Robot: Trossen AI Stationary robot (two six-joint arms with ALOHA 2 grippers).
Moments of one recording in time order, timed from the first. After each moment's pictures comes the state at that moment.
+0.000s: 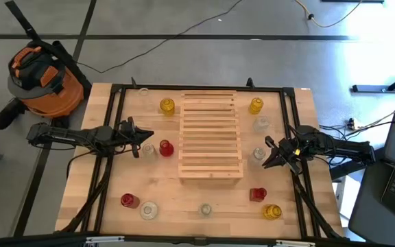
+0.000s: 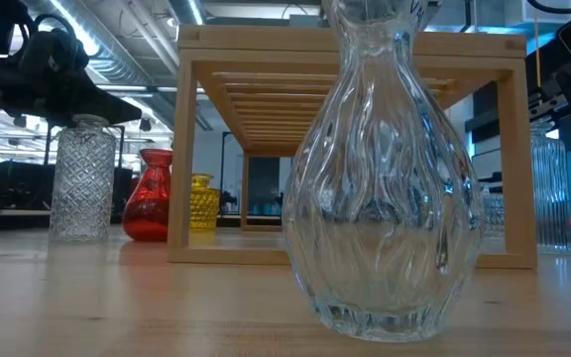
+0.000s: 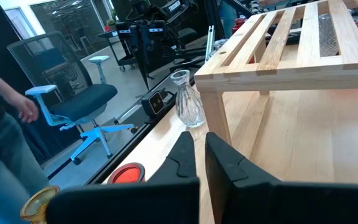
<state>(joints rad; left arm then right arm) -0.08 0.17 0.01 0.06 -0.40 -0.26 -0.08 0.01 0.09 -0.24 -0.67 0.18</state>
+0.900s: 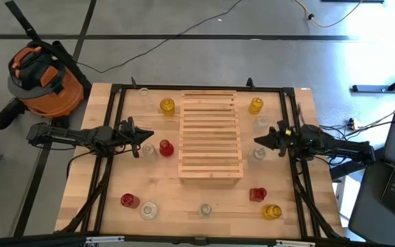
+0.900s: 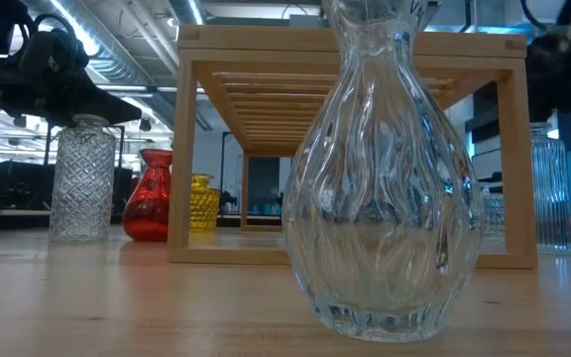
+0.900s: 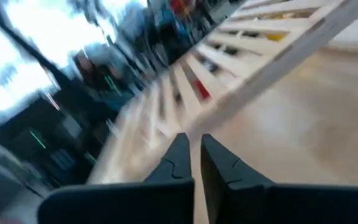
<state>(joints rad) -0.08 0.17 0.01 0.06 -0.40 -0.26 -0.08 0.01 0.09 -0.08 -0.08 0.85</state>
